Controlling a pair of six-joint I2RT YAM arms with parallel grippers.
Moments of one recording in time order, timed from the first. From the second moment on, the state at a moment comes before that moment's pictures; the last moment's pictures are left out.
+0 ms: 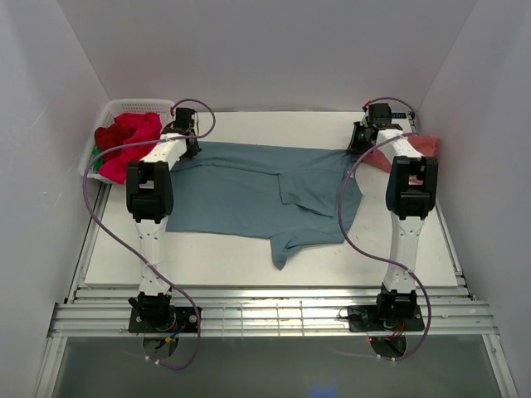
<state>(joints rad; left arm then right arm) -0.08 2.37 1.93 -0.46 -0.26 -0.29 0.02 2.37 1.94 -0.46 -0.20 0.20</state>
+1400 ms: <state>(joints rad) -0.58 1.93 1.33 -0.60 -0.24 -0.45 0.63 1.57 1.04 -0.82 0.01 0.38</state>
